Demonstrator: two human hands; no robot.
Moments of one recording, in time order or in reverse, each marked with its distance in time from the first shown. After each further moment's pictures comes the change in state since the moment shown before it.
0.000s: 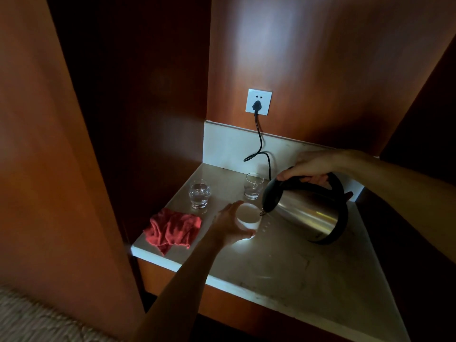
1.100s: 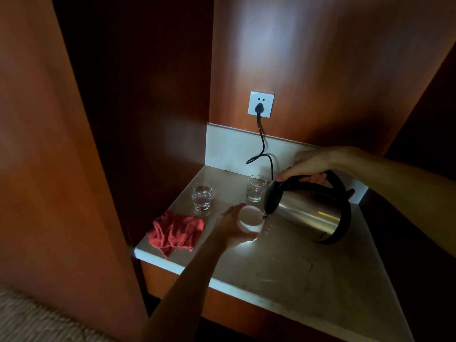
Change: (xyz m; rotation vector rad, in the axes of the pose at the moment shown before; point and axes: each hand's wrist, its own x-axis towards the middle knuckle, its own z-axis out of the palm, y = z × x) left_hand -0.002 0.000 -0.001 -0.010 0.017 0.018; right_hand 0.003 -0.008 -0.002 0.154 0.024 0.000
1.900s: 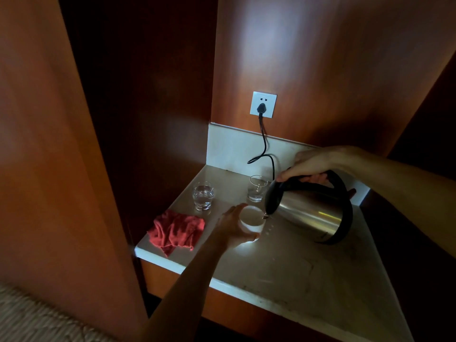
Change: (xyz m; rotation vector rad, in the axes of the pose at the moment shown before) left_hand -0.001 0.000 -0.002 -0.027 0.010 0.003; right_hand -0.008 -0.006 -0.002 -0.001 -0.025 -0.046
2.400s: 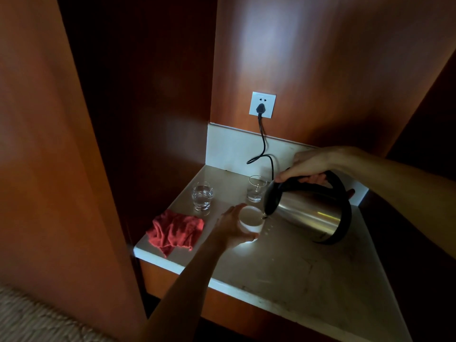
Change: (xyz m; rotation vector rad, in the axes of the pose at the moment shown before) left_hand 0.002 -0.003 0.004 0.023 0.002 -0.013; right_hand 0.007 0.002 -0.001 -0.020 0.013 0.023
